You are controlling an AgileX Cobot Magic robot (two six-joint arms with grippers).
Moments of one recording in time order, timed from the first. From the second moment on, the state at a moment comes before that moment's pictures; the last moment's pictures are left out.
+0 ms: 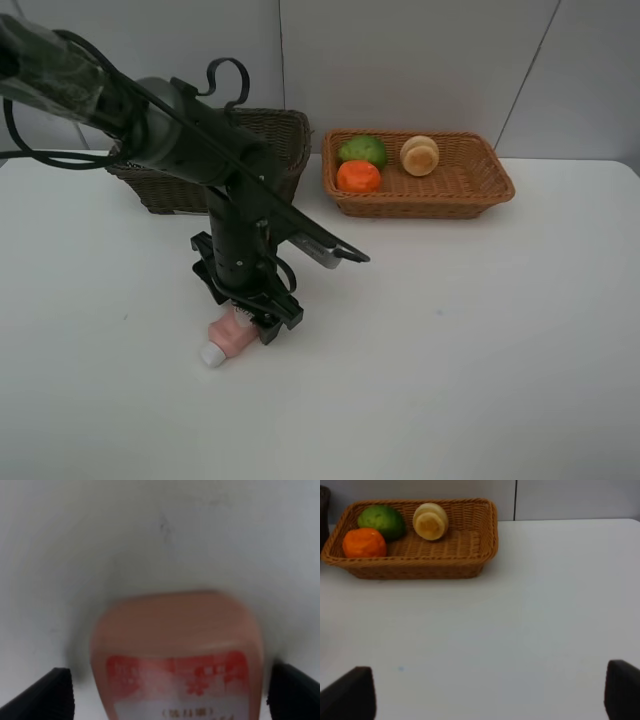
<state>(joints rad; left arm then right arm) -0.71 2.11 -1.22 0.11 0.75 -0.10 -0.02 0.00 -0.52 -0.01 1.06 0.01</state>
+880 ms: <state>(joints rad) -0.71 2.12 -1.22 0.10 0.75 -0.09 -0.02 0.00 -0.52 -0.01 1.06 0.01</state>
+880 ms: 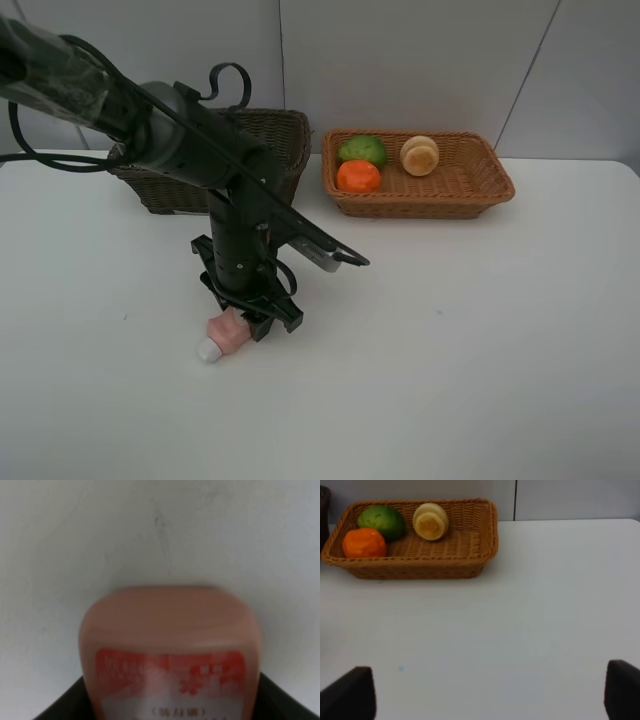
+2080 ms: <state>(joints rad) -0.20 1.78 -1.24 0.22 0.21 -0.25 -0.02 0.00 -0.52 -0.01 1.06 0.01</state>
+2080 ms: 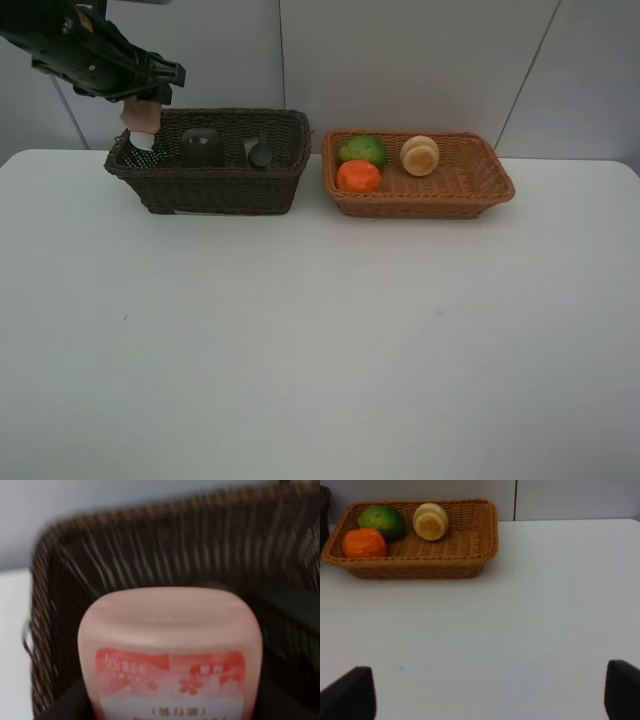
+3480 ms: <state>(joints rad) -0.13 2.02 -1.24 0.23 -0.14 -0.15 -0.02 0.00 -0.52 -0.01 1.06 0.01</state>
